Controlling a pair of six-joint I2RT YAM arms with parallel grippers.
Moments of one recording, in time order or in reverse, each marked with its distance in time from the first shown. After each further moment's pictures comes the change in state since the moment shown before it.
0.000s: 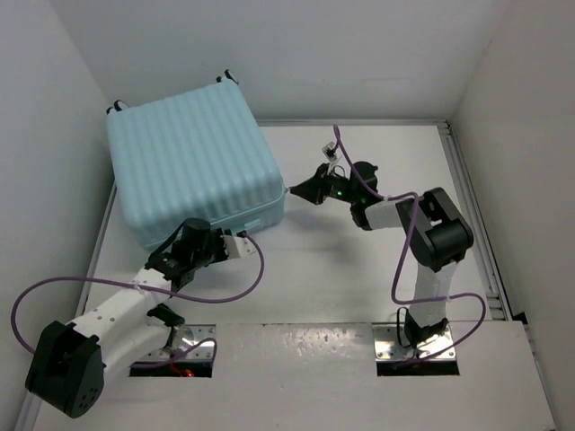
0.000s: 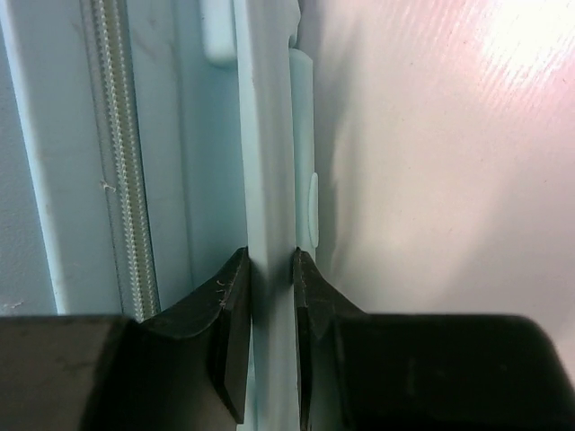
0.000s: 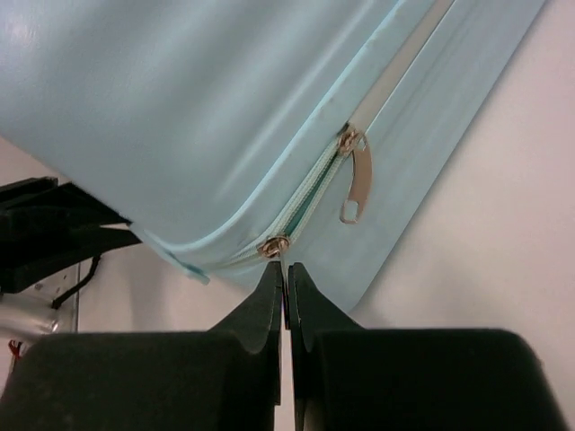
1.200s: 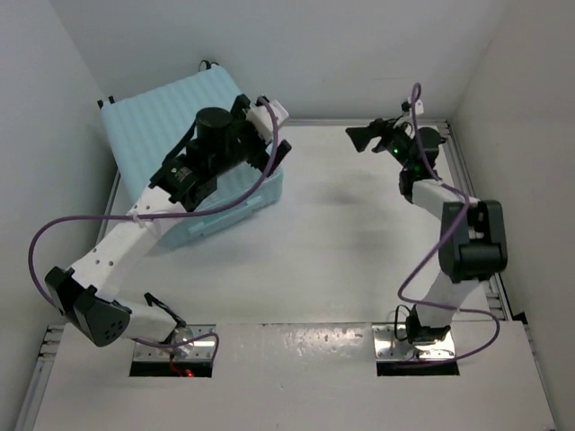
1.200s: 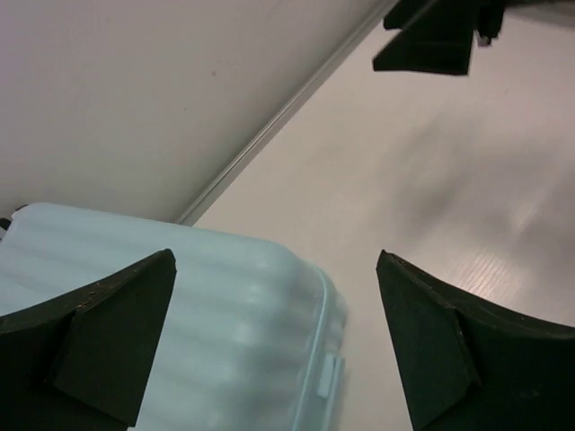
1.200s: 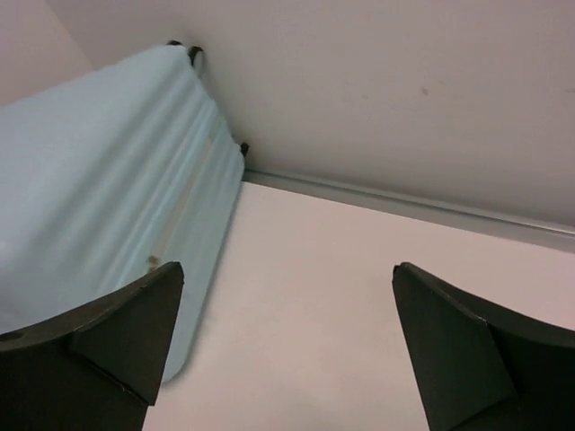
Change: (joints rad) left arm -0.147 0.431 1.034 -0.128 0.054 -0.496; right arm -0.330 -0.094 0.207 -0.117 0.200 -0.088
